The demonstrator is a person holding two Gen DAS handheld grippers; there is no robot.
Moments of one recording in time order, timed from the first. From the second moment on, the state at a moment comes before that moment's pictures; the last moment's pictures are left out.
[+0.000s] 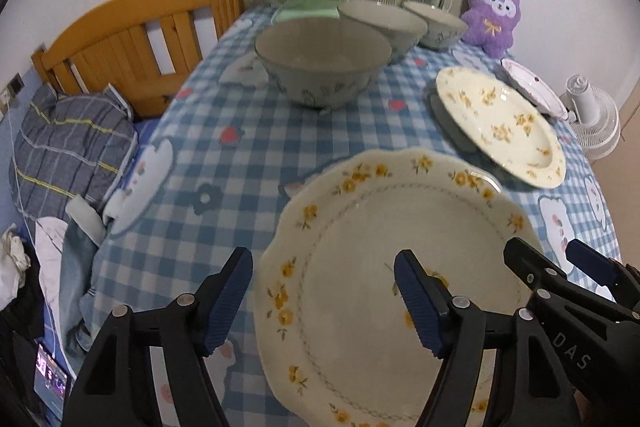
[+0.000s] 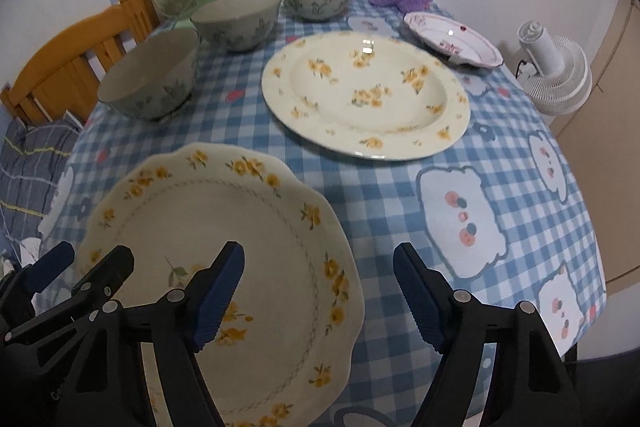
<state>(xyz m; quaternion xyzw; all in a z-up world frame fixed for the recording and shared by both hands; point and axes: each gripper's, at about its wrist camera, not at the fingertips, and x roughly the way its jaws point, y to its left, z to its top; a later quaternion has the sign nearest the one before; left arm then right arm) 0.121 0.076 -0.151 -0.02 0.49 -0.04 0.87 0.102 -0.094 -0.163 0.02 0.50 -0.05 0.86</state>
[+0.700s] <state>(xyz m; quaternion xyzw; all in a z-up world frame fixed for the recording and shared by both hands) 0.136 0.082 -0.177 -0.02 0.53 -0.03 0.84 0.122 -0.086 -0.191 0.01 0.55 -0.05 0.83</state>
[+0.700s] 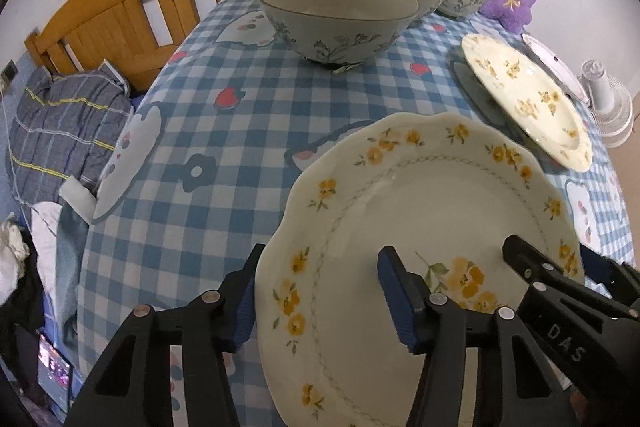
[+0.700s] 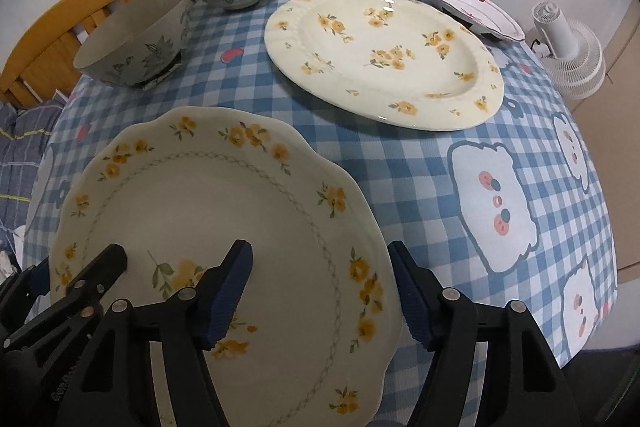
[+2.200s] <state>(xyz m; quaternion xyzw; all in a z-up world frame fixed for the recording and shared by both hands) 0.118 0.046 -0.137 -0.01 0.51 -0.02 0.86 0.102 -0.121 -0.146 0.01 0.54 -0.04 0.84</state>
